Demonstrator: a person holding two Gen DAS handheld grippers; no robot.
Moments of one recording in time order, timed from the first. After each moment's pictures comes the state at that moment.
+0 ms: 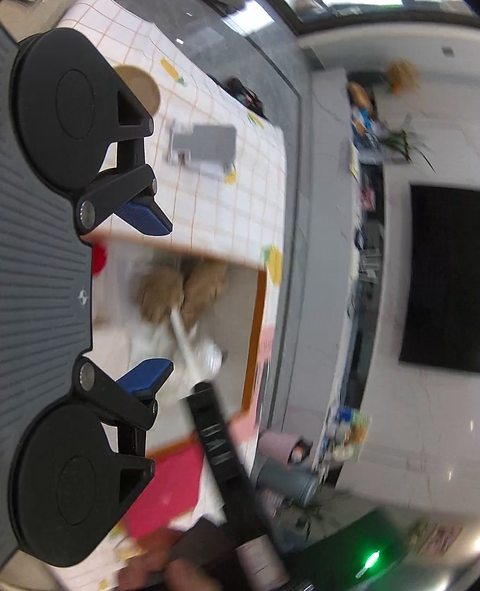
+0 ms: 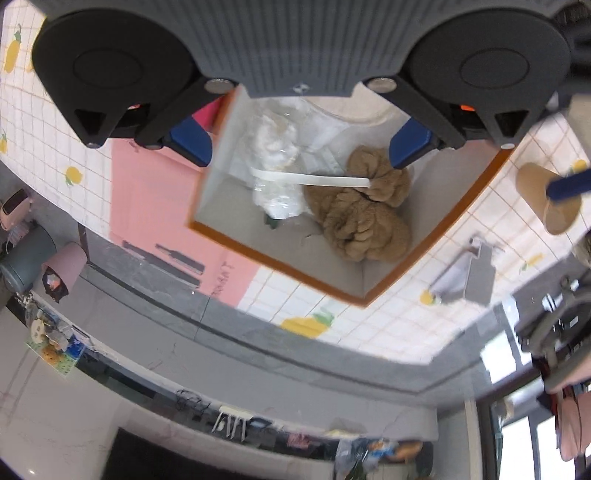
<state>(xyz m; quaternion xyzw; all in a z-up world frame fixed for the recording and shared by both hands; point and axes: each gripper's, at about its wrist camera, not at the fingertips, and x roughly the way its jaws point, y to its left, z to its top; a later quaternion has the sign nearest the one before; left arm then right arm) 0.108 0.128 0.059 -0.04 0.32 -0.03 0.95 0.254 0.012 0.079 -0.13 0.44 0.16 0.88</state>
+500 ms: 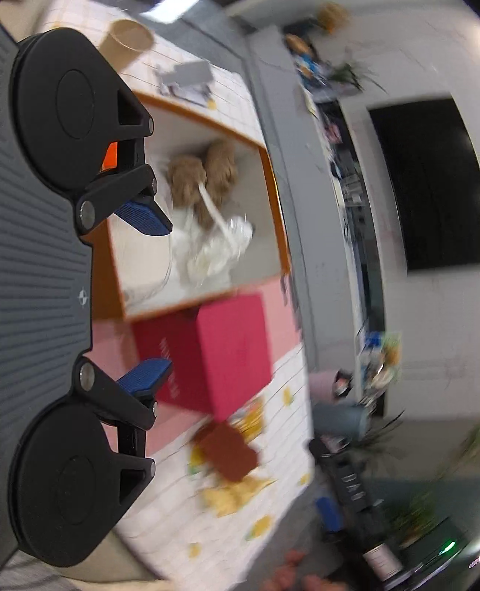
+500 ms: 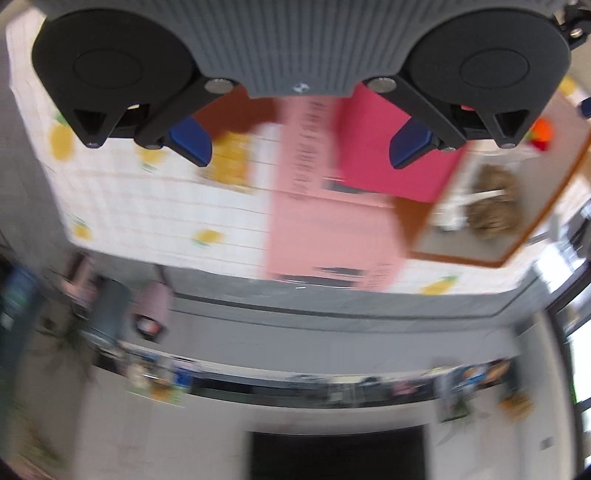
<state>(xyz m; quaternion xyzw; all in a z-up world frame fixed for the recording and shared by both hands) 0.056 -0.024 0.028 0.11 0.32 -0.10 0.94 0.189 -0.228 0.092 -0.01 0.39 0.03 0.92</state>
